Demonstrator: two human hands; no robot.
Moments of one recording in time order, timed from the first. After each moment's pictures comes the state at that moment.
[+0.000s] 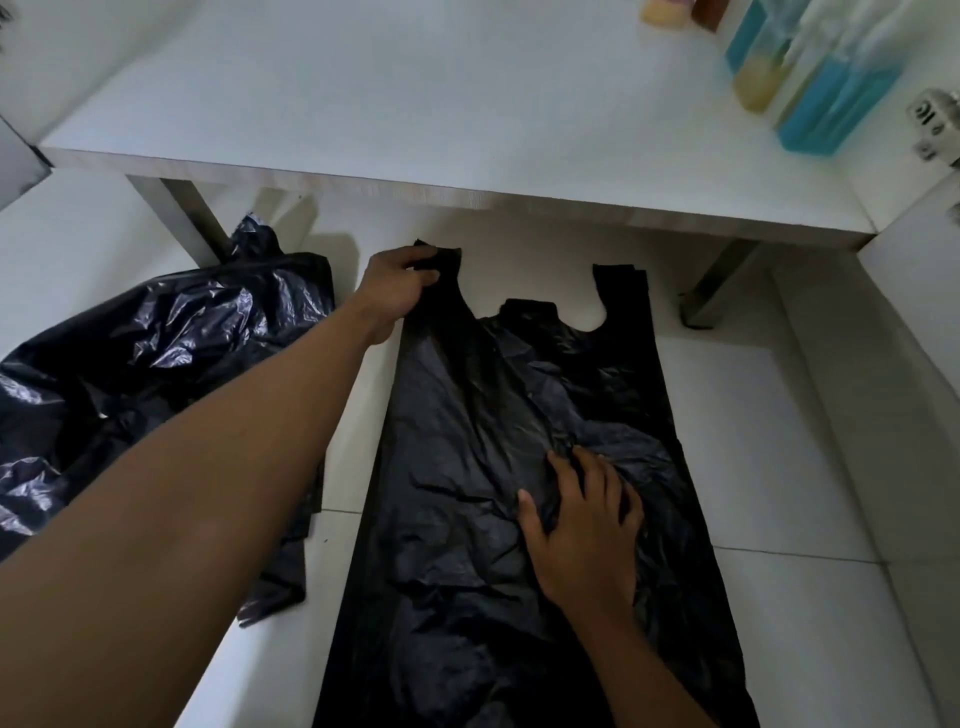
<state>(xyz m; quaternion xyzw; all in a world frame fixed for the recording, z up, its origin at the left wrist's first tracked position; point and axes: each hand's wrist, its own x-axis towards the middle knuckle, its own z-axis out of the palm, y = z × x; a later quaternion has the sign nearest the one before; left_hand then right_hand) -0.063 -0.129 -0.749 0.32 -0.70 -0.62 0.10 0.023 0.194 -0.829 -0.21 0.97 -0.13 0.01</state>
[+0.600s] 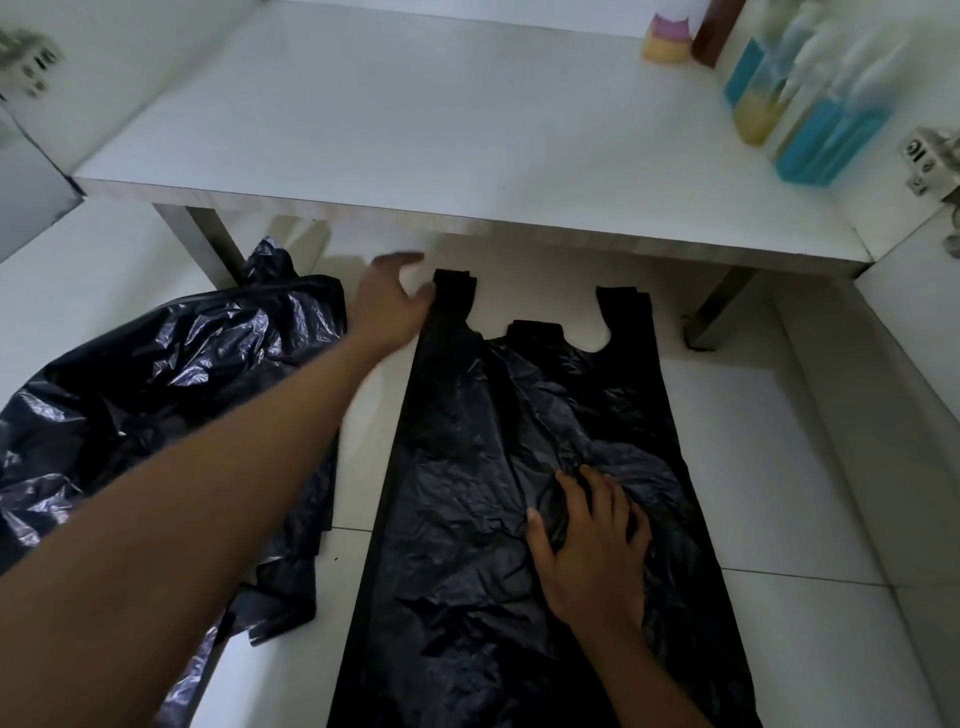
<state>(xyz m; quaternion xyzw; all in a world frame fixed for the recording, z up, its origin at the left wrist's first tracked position) -0.042 -0.130 -0.736 0.29 -0.85 -0.40 0.20 0.023 0.193 -0.829 -0.20 0.97 -0.12 0.01</state>
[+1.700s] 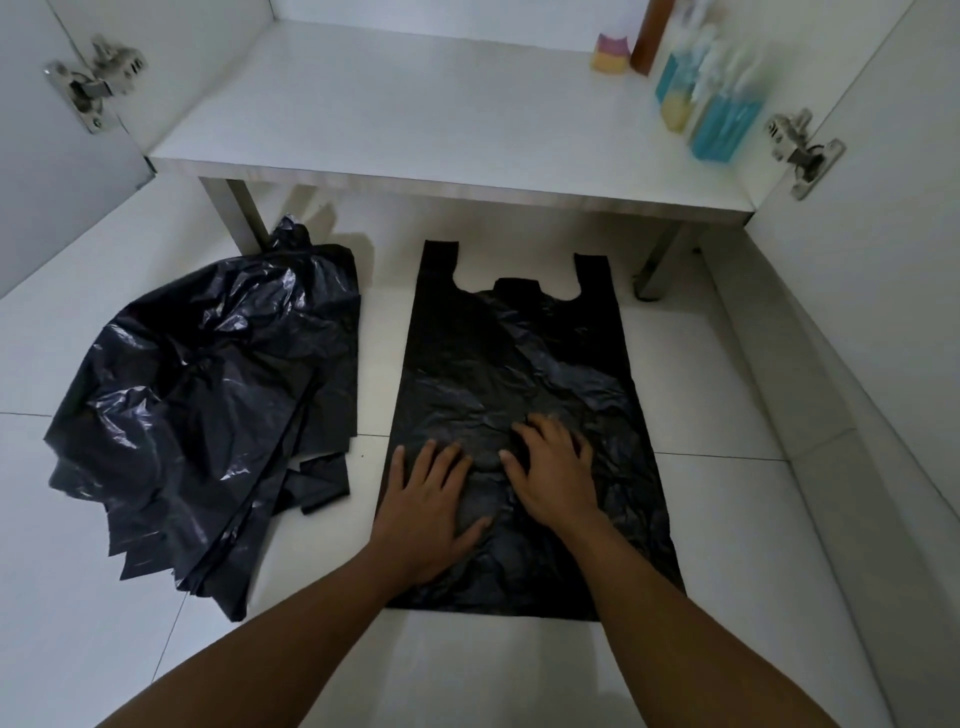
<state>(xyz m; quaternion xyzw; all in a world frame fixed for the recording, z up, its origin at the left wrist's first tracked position) 0.203 0.060 -0.825 0.08 -0.99 -0.08 0.02 0.065 0.206 -0.803 -0.29 0.94 -0.14 0.09</state>
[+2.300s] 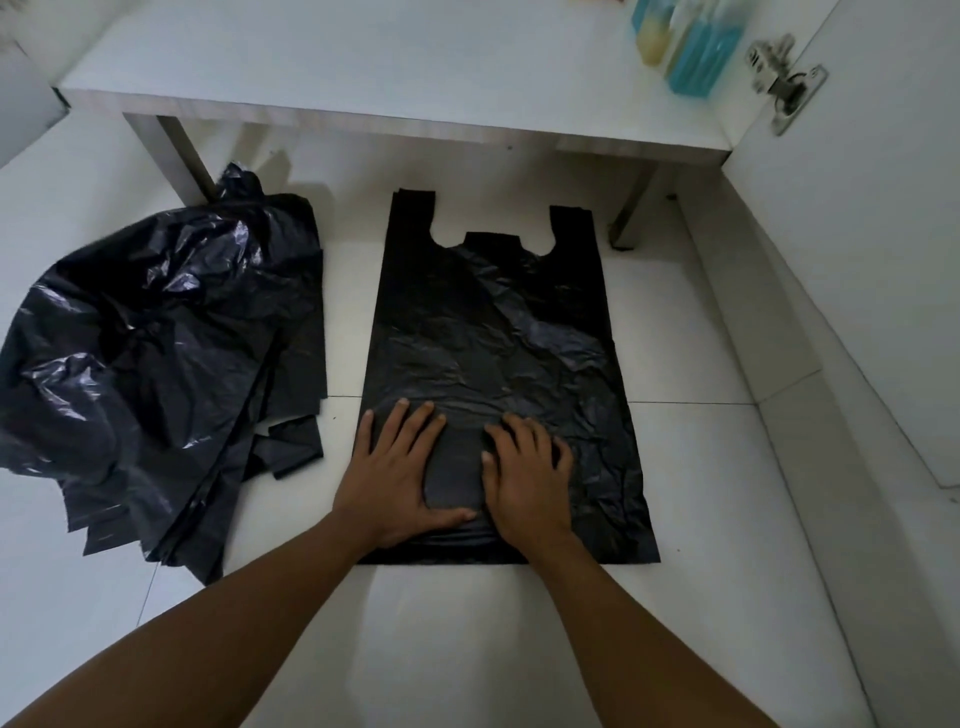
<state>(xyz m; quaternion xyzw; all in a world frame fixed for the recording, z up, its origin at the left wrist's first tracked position) 0.216 0.050 -0.830 0.05 -0.99 -0.11 -0.01 0.130 0.231 -0.829 -0.26 0.95 -0.14 0.00</state>
